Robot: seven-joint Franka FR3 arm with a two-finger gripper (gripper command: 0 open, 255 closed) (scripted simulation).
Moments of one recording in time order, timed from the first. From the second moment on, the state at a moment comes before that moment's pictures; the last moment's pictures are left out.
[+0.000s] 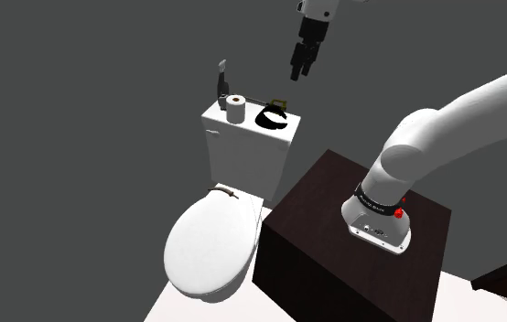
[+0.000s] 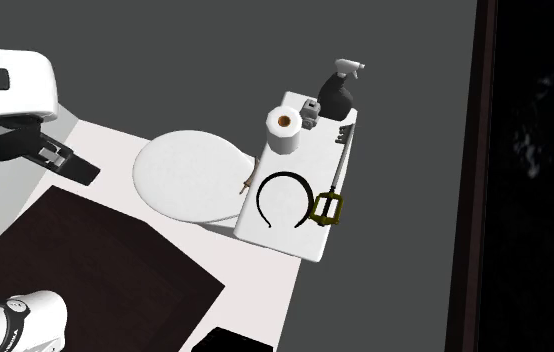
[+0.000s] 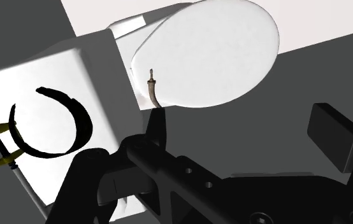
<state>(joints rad) -0.05 -0.57 -0.17 -2.40 0.08 1.82 -0.32</state>
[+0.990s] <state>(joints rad) -0.04 -0.05 -0.35 -2.29 0.28 2.18 -0.67</state>
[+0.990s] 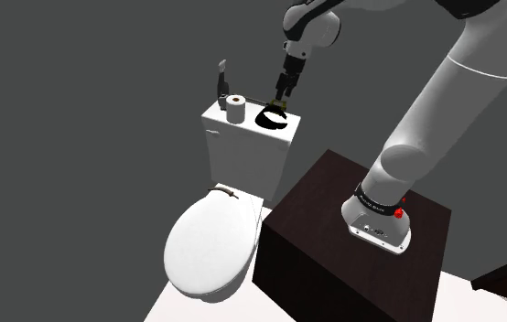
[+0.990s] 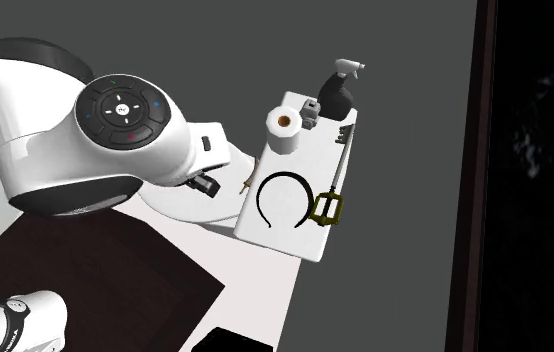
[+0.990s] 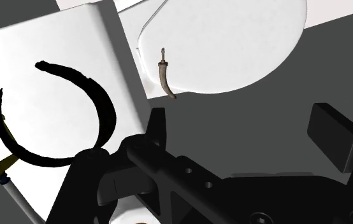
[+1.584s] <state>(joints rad) -0.11 0.32 -0.35 -2.07 0.51 2.23 -0.91</state>
